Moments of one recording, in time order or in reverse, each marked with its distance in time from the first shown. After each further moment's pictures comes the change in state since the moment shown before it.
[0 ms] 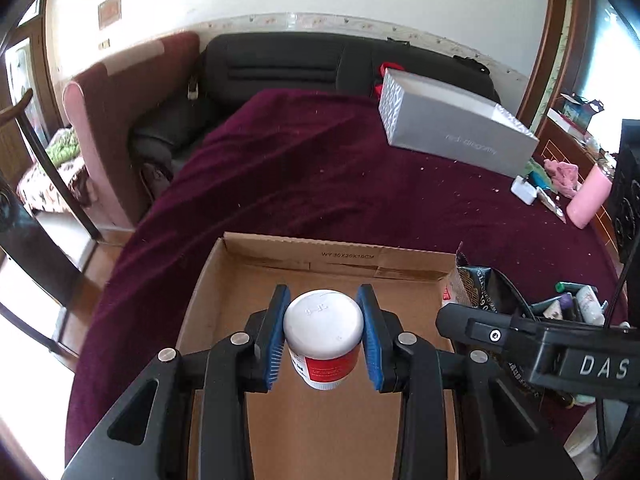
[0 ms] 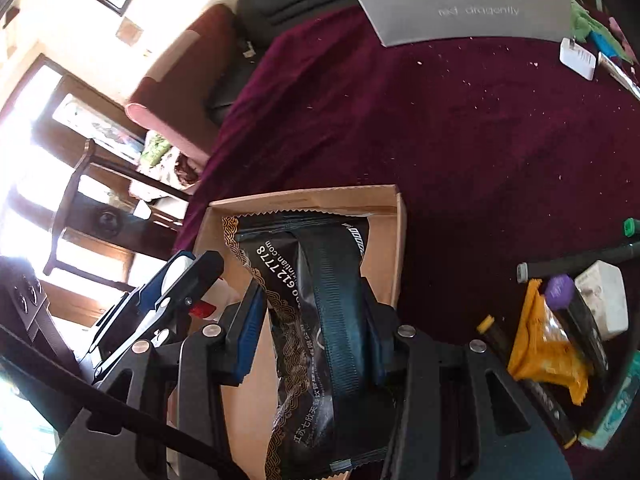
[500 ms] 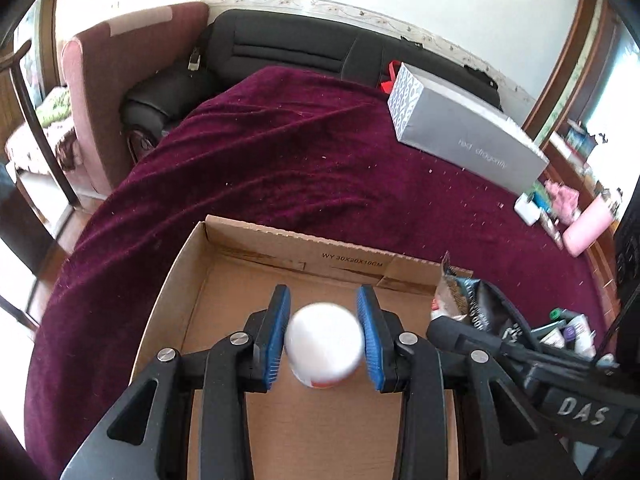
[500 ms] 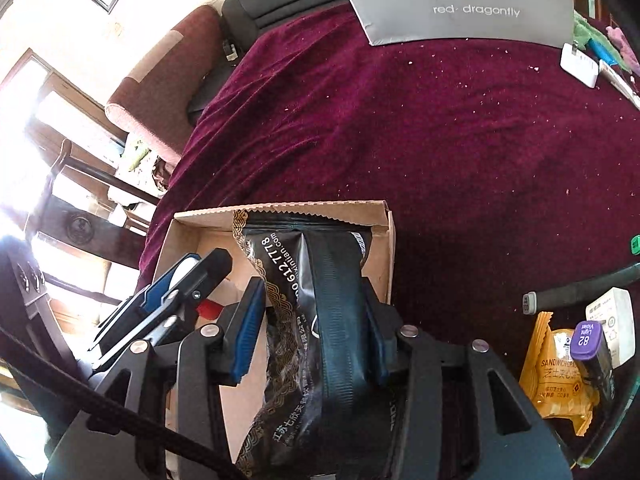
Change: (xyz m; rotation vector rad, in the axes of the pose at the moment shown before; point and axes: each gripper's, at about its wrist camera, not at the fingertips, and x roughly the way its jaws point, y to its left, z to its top) left arm 0.027 0.019 0.003 -0.133 0.034 -0.094; right arm 0.017 0.000 0.002 -0.010 -0.041 -0.079
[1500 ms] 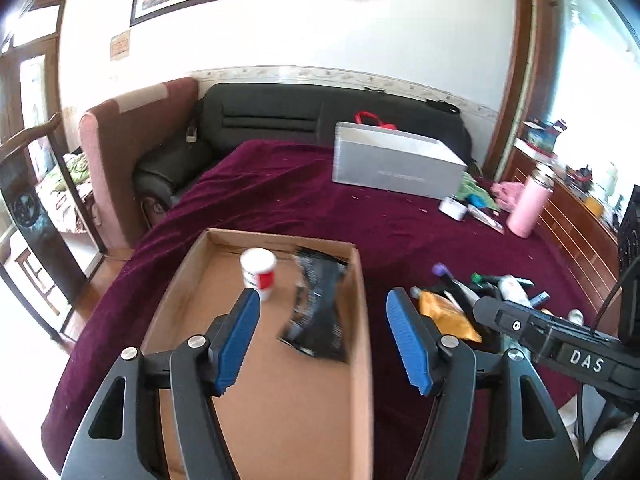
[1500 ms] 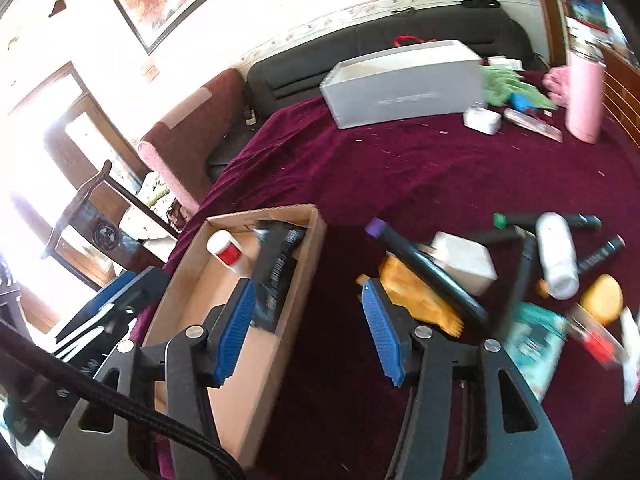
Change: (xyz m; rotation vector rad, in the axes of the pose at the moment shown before) left arm -0.141 -0.097 -0.084 0.148 -0.221 0.047; right arm -0.149 -0.058 -0.096 -0.079 -0.286 0.012
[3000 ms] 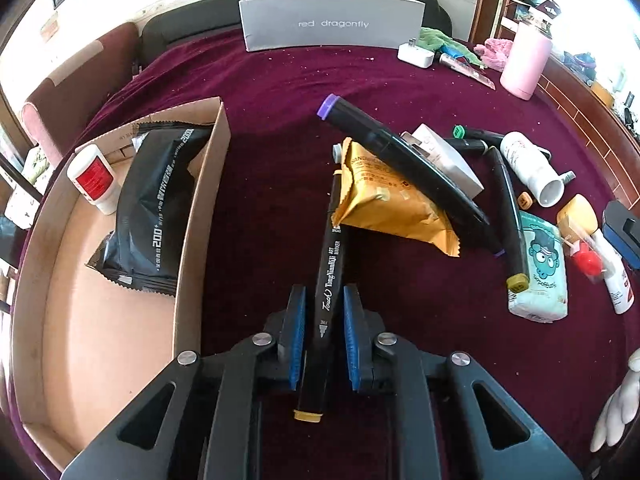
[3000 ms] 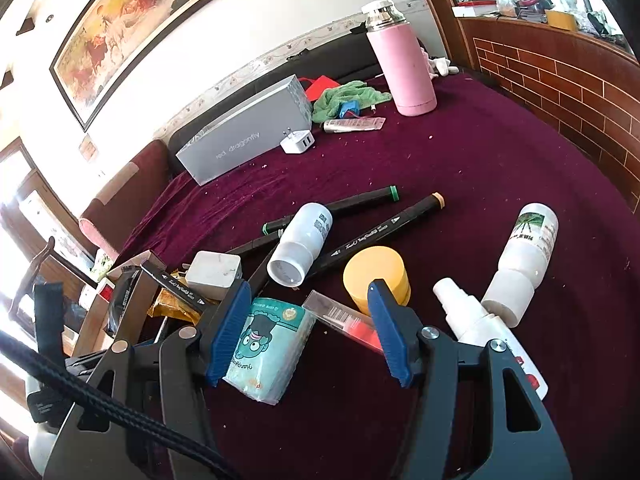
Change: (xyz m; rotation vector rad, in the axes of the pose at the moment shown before) left arm 0.120 -0.109 -0.063 0.156 0.371 0.021; right arm -0.057 -0.180 -0.038 0.170 -0.182 -0.149
